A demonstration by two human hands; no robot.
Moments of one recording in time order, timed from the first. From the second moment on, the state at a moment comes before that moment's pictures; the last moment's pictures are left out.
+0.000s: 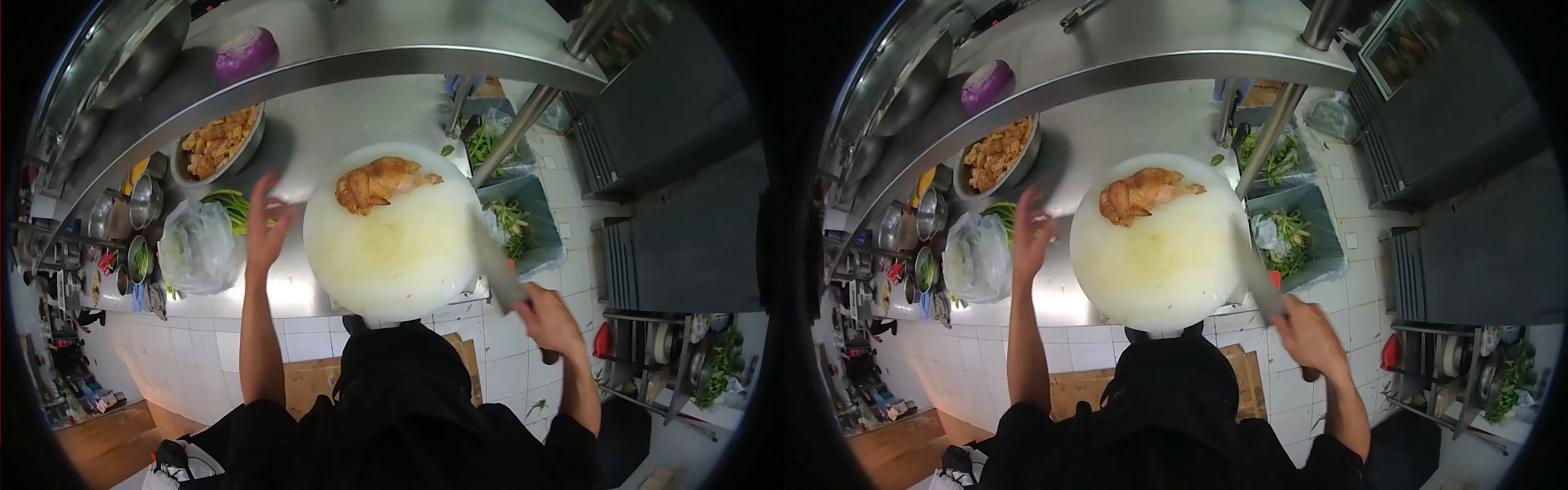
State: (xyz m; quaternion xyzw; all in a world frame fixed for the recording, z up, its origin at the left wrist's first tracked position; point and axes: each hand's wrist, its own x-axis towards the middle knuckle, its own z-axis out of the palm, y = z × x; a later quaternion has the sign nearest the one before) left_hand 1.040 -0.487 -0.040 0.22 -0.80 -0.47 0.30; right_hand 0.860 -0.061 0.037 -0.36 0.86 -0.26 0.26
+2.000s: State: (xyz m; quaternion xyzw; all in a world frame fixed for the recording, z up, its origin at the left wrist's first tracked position) left_hand 1.767 -0.425 -0.380 0.76 0.27 -0.39 0.45; right_hand 1.778 -0.937 -0.228 -0.47 0.34 0.02 0.82
